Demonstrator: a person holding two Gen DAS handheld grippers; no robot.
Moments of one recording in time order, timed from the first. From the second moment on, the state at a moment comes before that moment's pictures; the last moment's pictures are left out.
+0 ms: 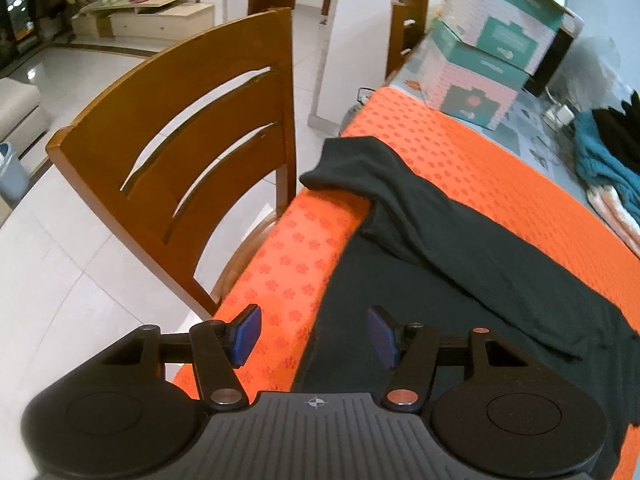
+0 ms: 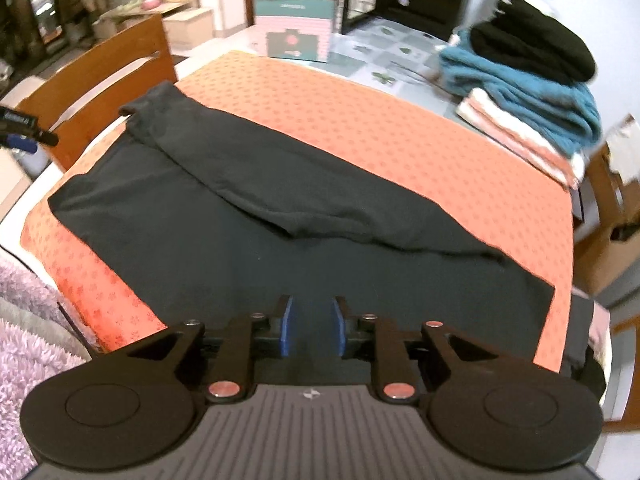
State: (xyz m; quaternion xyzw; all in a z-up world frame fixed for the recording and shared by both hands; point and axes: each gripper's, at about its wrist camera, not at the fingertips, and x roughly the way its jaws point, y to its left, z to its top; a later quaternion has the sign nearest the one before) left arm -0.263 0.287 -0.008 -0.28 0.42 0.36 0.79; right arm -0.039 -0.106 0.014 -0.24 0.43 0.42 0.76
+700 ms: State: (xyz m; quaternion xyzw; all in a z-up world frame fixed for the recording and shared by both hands) left arm -0.188 0.353 -0.025 -0.30 0.39 0.37 0.79; right arm 0.049 -0.060 -0.003 -0.31 0.40 0.43 0.75
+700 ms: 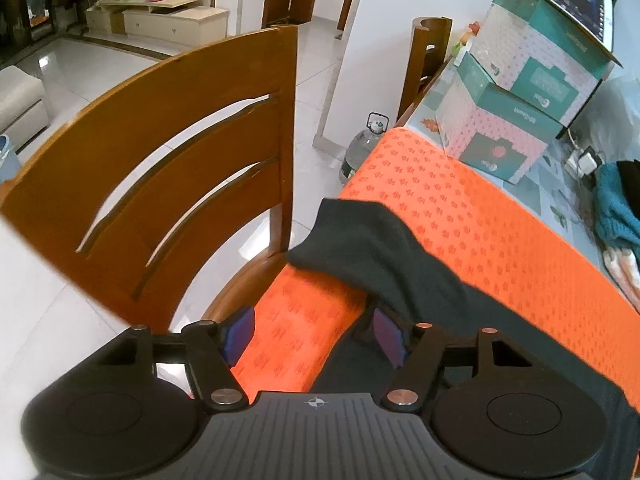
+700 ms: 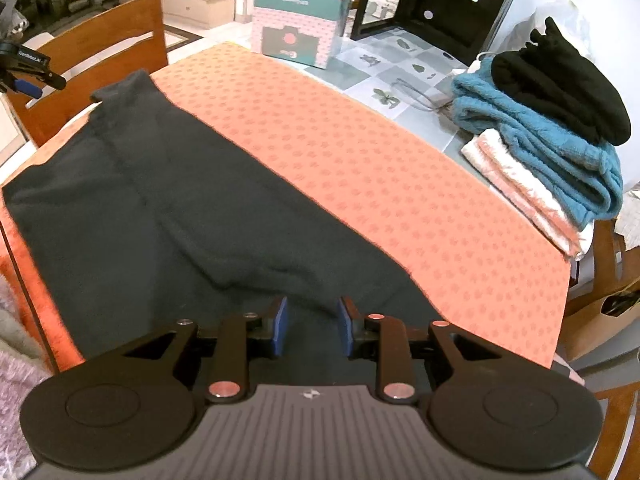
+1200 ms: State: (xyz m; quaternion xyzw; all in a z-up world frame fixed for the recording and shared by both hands) left arm -0.113 0.383 -0.076 -0.34 0.41 0.36 0.76; right arm 0.084 -0.019 -0.043 -0.33 0.41 0.51 0.68
